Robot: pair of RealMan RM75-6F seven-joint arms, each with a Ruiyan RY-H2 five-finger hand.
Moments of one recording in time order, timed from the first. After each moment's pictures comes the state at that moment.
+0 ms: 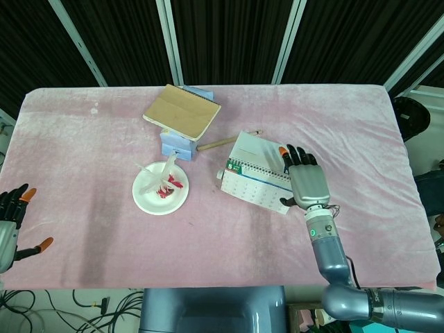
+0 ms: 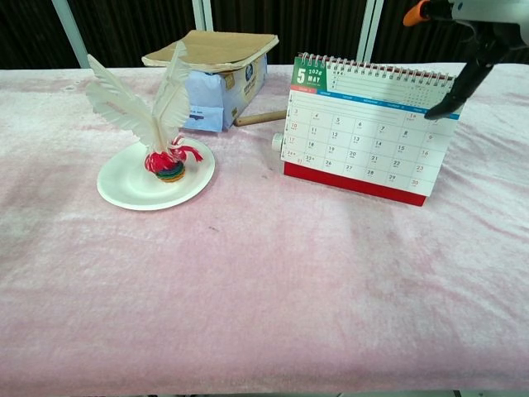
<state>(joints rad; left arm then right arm) -0.08 -1.12 -0.04 -1.60 1.54 1.53 -0.02 0.76 -1.31 0.35 -2.02 -0.55 1.30 -0.85</state>
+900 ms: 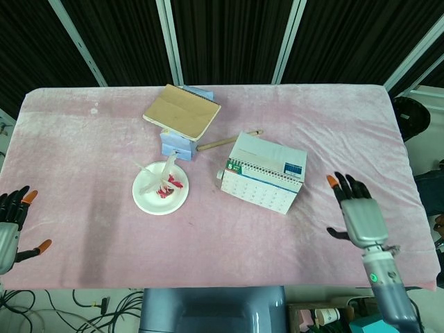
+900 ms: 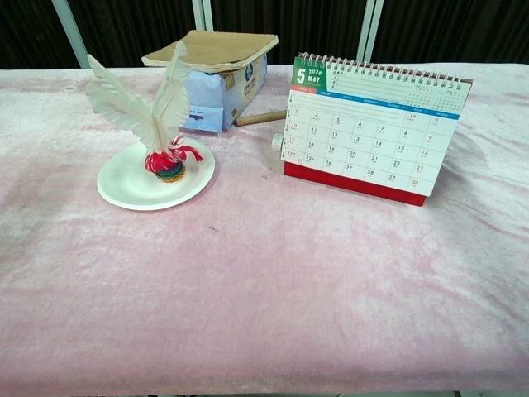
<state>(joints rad) -0.08 -1.12 -0.03 -1.61 1.54 1.53 0.06 0.38 -1.07 -0.02 -1.97 -1.23 1.41 -0.43</state>
